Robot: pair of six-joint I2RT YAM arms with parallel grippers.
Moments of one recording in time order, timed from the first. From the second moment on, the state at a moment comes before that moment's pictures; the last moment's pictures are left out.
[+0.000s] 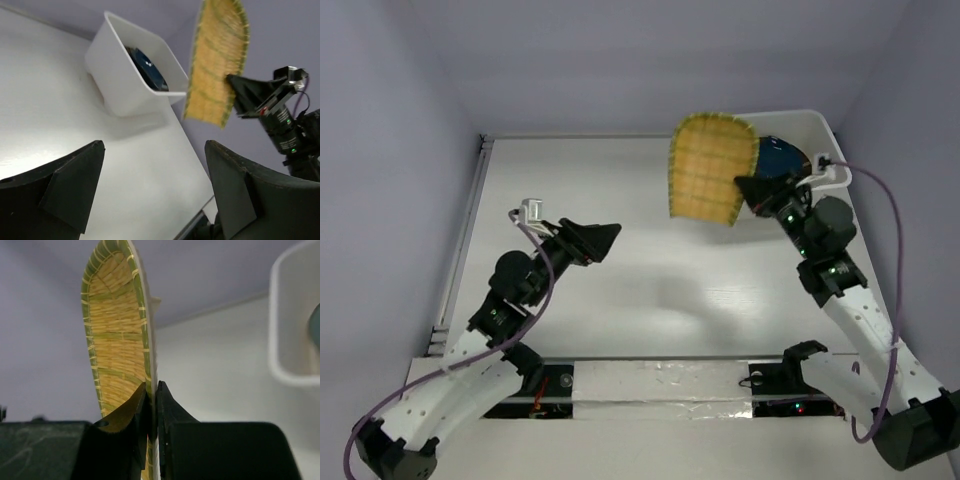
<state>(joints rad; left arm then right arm) -0.62 0.63 0.53 0.18 0.01 -0.83 0.35 0.86 0.74 0.19 -0.13 0.78</state>
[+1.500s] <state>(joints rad) -0.62 0.37 0.72 -0.35 -0.28 -0.48 -0.15 1.18 1.07 0.02 -0.08 0.73</state>
